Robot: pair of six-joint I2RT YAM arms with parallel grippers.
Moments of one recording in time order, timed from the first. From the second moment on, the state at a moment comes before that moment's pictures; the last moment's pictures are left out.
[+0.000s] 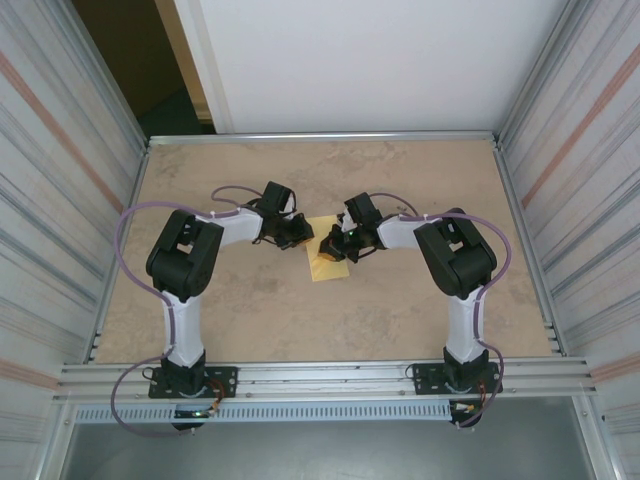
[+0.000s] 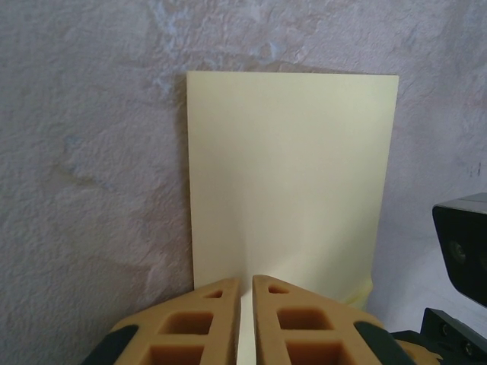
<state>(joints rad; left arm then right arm) -0.46 2.00 1.20 -0.20 0.42 -0.76 0.54 2.01 1.12 -0.08 -0.63 0.94</state>
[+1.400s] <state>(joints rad) -0.46 2.01 1.20 -0.19 0.42 -0.76 0.55 2.03 1.12 -0.05 -0.62 0.94</state>
